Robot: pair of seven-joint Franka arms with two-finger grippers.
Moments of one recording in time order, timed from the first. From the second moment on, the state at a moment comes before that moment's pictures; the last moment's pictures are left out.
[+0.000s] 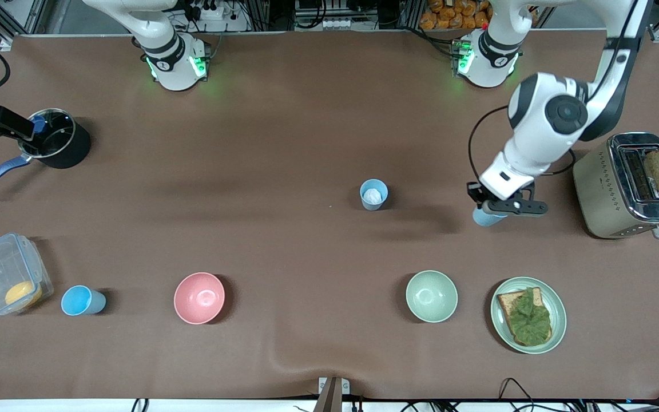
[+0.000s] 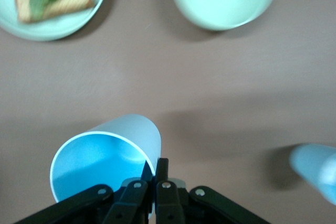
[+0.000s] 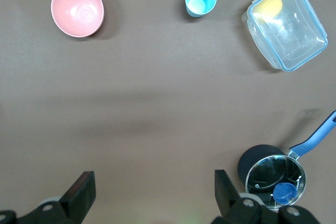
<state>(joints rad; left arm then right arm) -0.11 0.09 -0.23 -2.10 0.00 2.32 -0.21 -0.03 -0.02 -0.04 -1.55 0.00 1.49 -0.04</state>
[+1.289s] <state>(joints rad) -0.46 0.34 -0.30 -1.89 0.00 2.33 -0.63 -0.03 -0.02 -0.04 -1.55 0.00 1.49 -0.04</state>
